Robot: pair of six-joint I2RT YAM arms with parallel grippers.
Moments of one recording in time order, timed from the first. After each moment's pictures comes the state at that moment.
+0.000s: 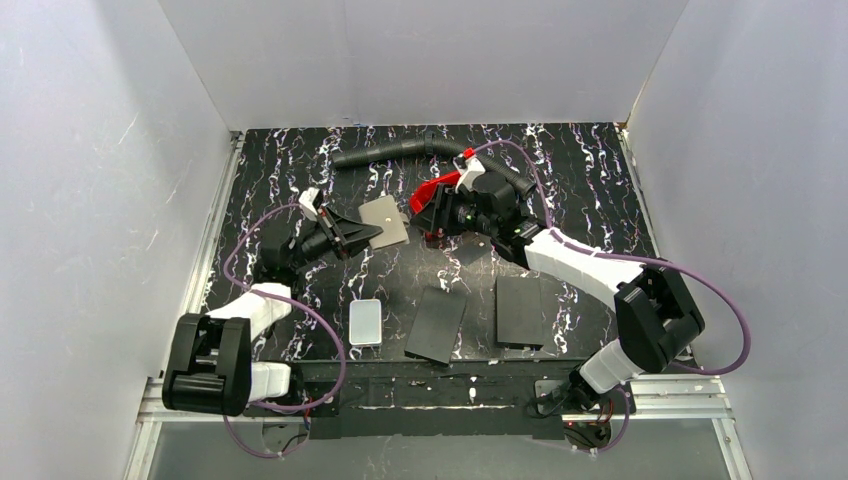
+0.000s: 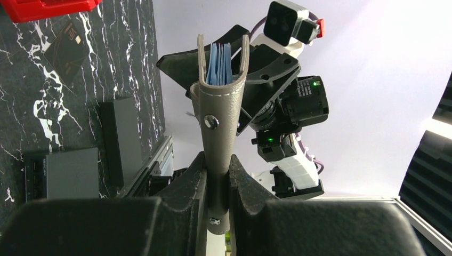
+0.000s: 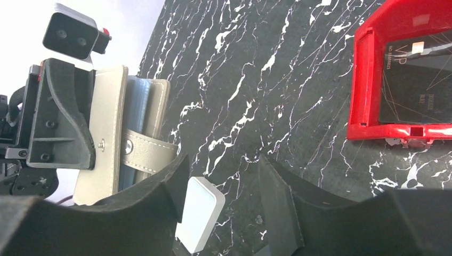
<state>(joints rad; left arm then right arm) -0.11 1.28 0.43 0.87 0.92 -1.54 0.70 1.52 1.02 0.16 -0.25 0.65</state>
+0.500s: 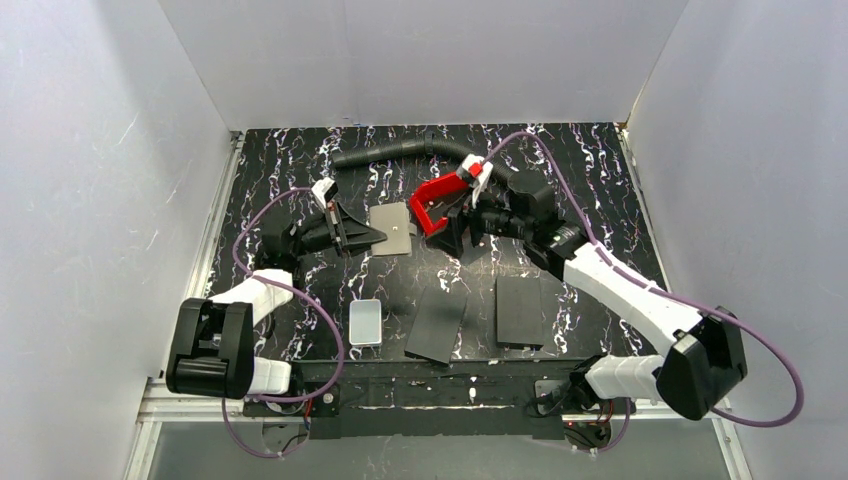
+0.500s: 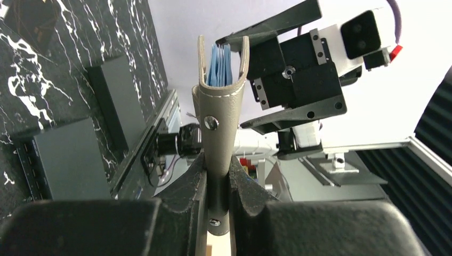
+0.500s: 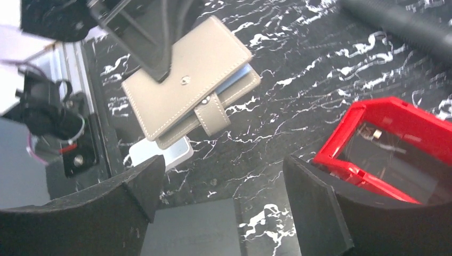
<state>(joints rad) -0.11 1.36 0.53 0.87 1.15 -1.49 0.66 1.28 1.01 -0.01 -0.52 0.11</state>
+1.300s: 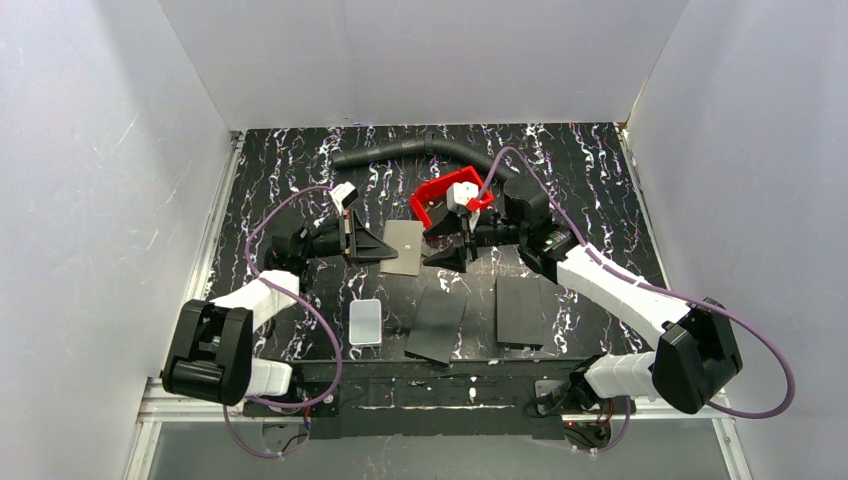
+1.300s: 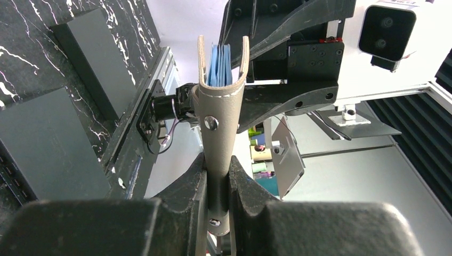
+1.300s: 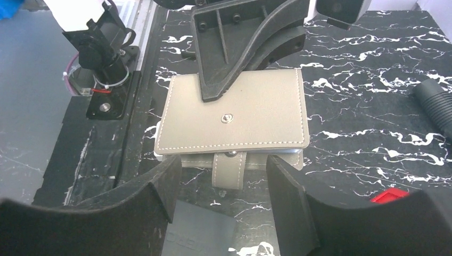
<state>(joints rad) -0.20 1.34 0.53 0.87 1.25 -1.43 0.67 1.29 0.94 0.12 -0.92 -0.22</state>
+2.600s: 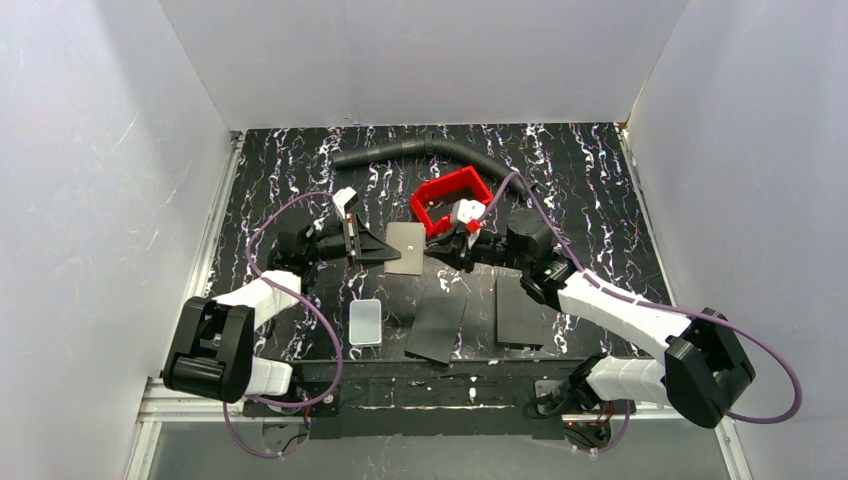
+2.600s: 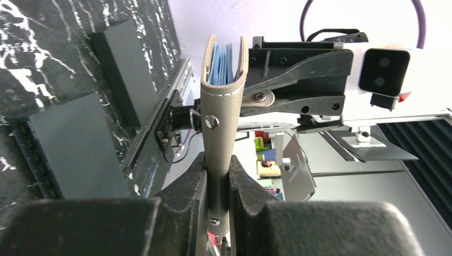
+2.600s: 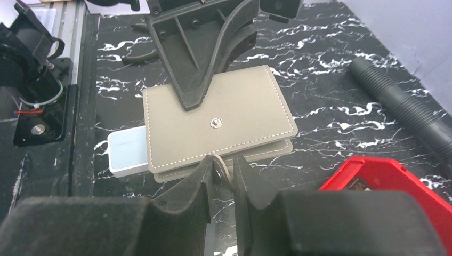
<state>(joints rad) -0.21 1.35 0.52 0.76 1.18 -1.34 0.75 1.19 0.71 0.39 -0.58 -0.16</state>
